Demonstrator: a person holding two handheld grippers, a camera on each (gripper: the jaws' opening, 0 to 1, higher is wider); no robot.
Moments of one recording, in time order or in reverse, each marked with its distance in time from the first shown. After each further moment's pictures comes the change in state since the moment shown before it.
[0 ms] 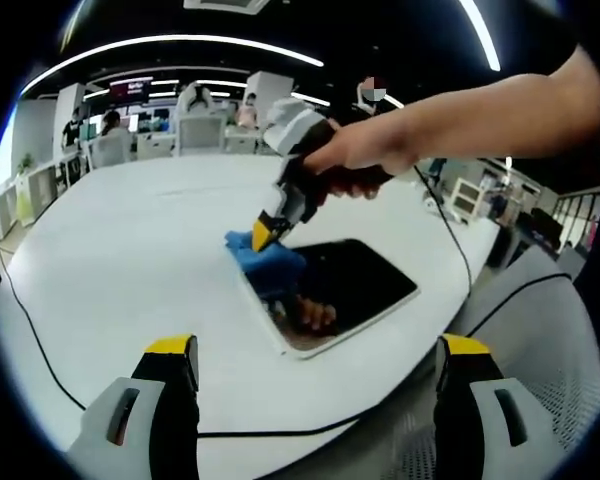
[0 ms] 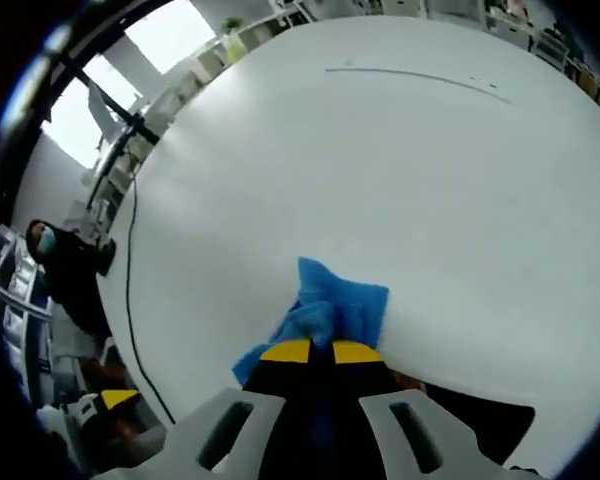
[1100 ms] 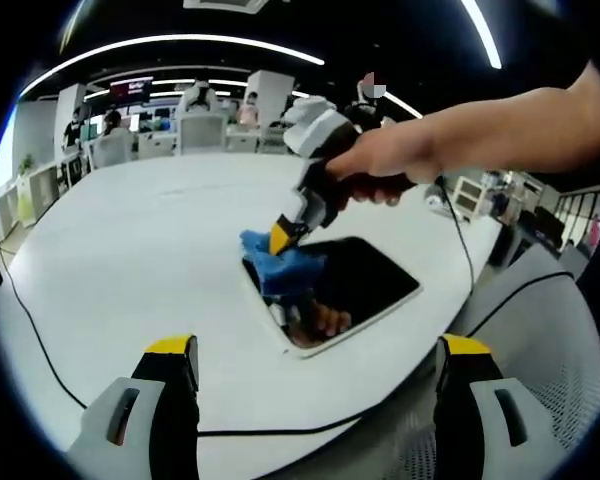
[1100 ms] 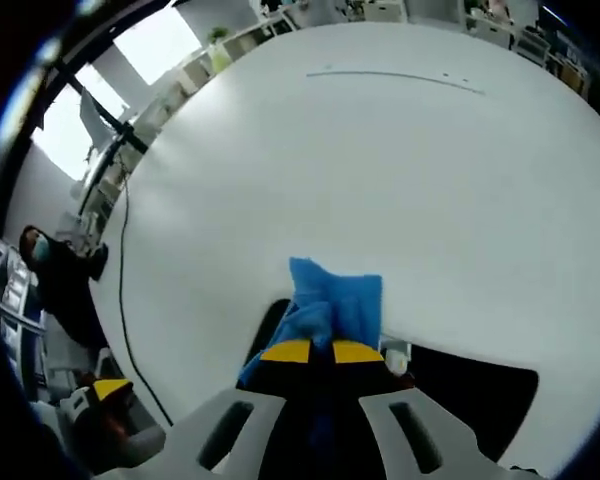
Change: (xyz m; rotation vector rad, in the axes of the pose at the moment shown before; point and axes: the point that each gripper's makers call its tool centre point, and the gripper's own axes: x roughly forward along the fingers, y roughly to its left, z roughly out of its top) left arm 0.000 0.004 -0.002 0.003 0.006 0.012; right arm -0.003 0.001 -0.020 0.052 -0.045 -0.044
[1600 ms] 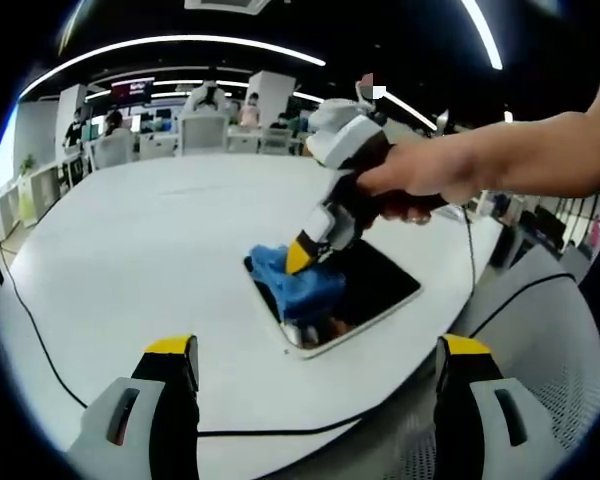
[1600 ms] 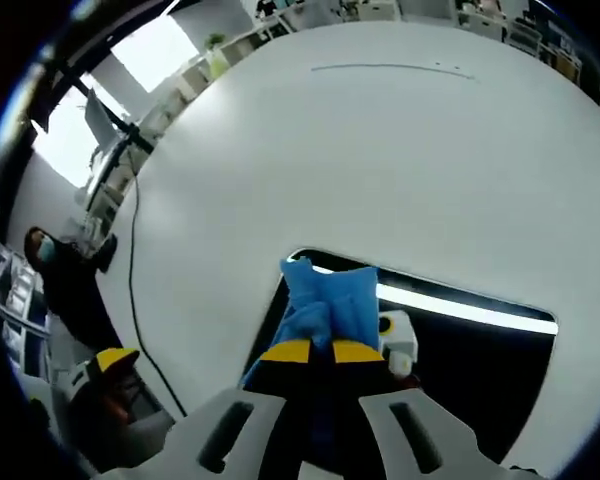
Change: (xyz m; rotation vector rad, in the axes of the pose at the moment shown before) left arm -0.001 0.001 0.001 -0.002 -0.006 0.008; right arm -0.016 0.022 -0.046 0.005 -0.015 0.012
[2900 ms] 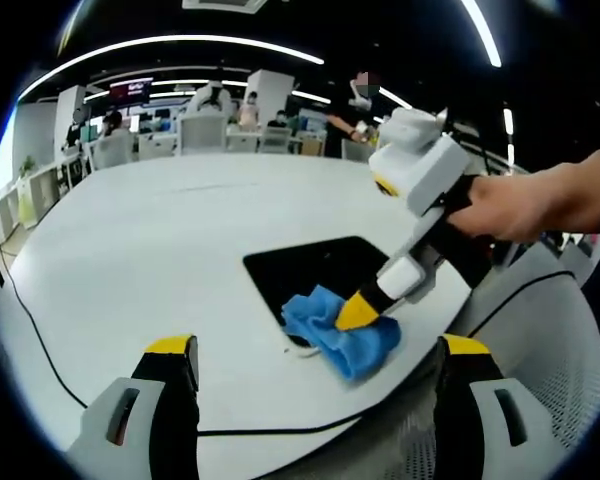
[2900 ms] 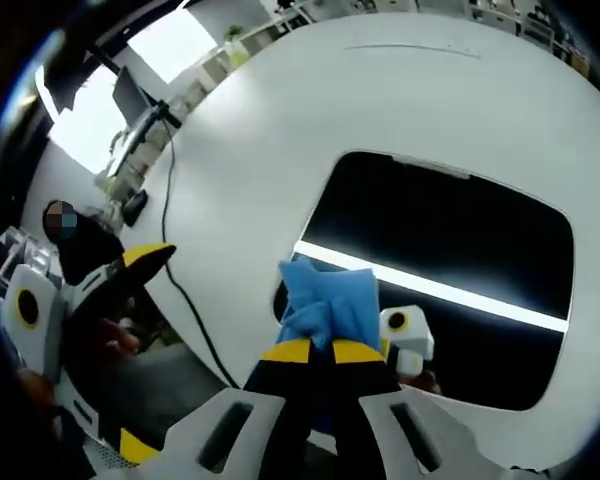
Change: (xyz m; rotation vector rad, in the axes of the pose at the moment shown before) left arm -0.001 -0.002 -0.001 0.010 0.010 -0.003; right arm -0.023 0.031 -0.075 -0.020 0.034 0.090
